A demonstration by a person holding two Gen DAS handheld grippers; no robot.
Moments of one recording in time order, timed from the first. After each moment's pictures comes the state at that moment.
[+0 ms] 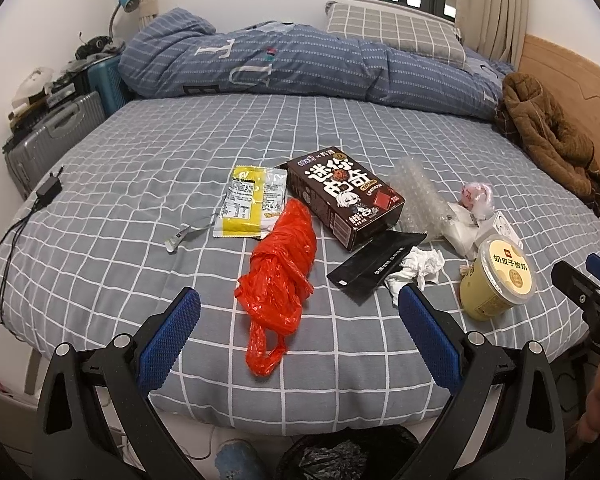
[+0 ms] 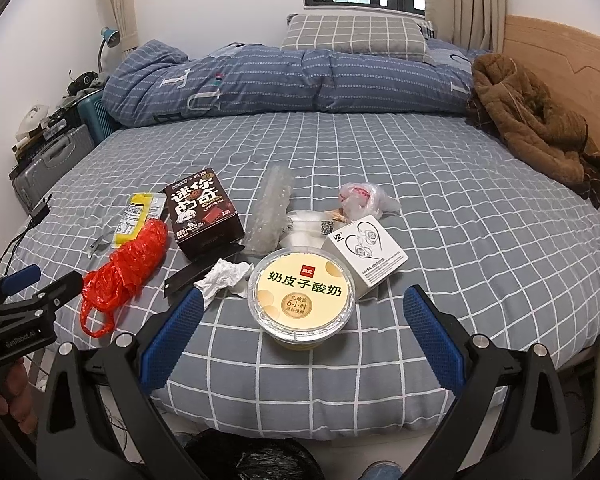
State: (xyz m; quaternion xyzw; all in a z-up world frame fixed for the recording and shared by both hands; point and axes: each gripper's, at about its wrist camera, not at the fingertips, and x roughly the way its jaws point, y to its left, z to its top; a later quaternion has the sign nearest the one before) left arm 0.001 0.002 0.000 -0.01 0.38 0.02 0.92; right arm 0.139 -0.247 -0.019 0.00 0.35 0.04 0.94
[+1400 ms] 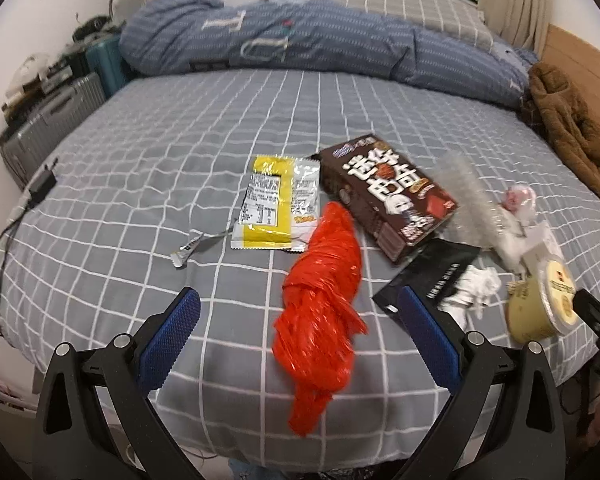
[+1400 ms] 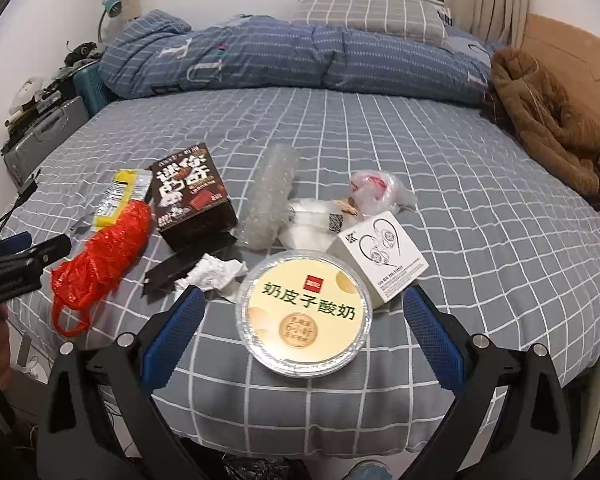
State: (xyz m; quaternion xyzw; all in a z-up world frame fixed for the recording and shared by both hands) left arm 0.069 0.037 -0.024 -0.01 0.43 0.03 0.90; right arm 0.186 -0.235 -0.042 -0.03 0.39 0.04 0.92
